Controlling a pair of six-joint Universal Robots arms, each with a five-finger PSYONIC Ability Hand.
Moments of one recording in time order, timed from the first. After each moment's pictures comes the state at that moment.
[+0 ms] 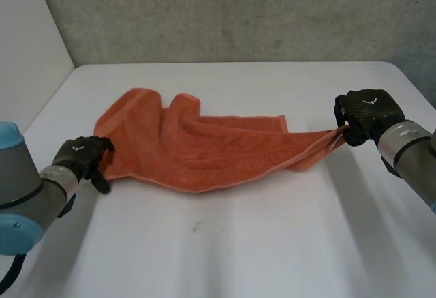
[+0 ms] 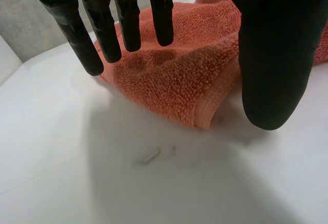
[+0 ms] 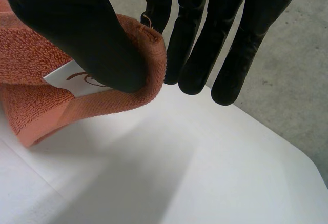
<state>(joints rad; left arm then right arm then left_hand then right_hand) 4.62 -2.09 -1.72 3.42 -1.43 3.37 1.75 -1.21 1.55 -0.09 1.36 2.81 0.38 0.39 0.39 0.39 0.22 0.98 1.18 1.19 1.19 0.99</state>
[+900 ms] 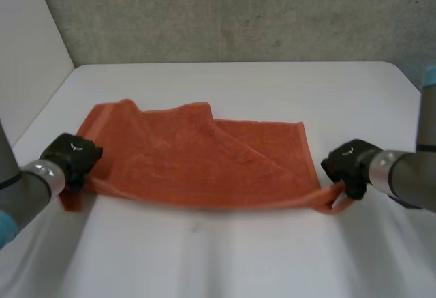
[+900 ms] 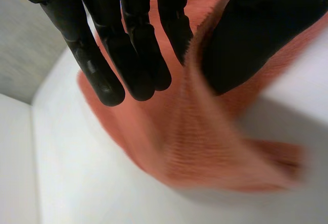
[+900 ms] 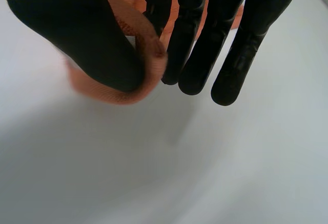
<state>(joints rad) 4.63 -1.98 -1.67 3.20 -1.42 3.93 1.80 -1.07 1.36 0.42 1.41 2.38 1.14 1.20 1.19 1.19 0.96 0.98 1.18 1.19 1.19 0.99</state>
